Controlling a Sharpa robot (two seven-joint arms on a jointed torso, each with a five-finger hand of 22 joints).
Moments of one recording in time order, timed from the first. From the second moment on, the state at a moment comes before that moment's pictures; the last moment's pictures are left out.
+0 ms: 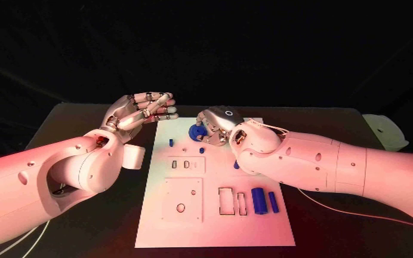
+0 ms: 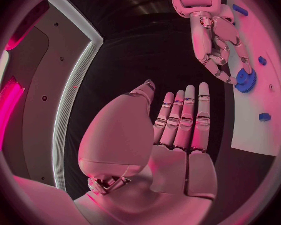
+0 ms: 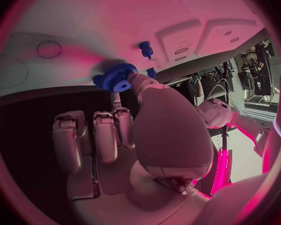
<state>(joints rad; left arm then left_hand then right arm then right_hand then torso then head) 1.25 -0.97 -0.03 1.73 -0.02 -0.38 0.47 1.45 -0.10 0.25 0.26 0.07 0.83 0.21 0.26 0.16 0.96 0.19 0.11 0.07 0.93 0.15 0.28 0.21 0.17 0.91 0.26 0.26 0.07 1.26 -0.51 -0.13 1.34 -1.65 -0.51 -0.25 1.40 -0.21 0.37 0.28 0.24 0.90 0.15 0.34 0.41 1.46 0.04 1.41 1.31 1.47 -0.02 1.53 1.31 0.01 1.47 0.09 1.57 1.31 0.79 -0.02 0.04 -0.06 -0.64</state>
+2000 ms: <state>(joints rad) 1.25 -0.97 -0.03 1.73 -0.02 -0.38 0.47 1.46 -0.10 0.25 0.26 0.07 0.83 0.21 0.26 0.16 0.96 0.19 0.11 0.07 0.93 0.15 0.27 0.21 0.17 0.91 0.26 0.26 0.07 1.26 -0.58 -0.13 1.37 -1.62 -0.45 -0.25 1.16 -0.16 0.27 0.29 0.27 0.86 0.16 0.23 0.40 1.44 0.08 1.39 1.31 1.46 0.00 1.54 1.31 0.01 1.47 0.11 1.57 1.31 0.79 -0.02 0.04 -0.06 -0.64</state>
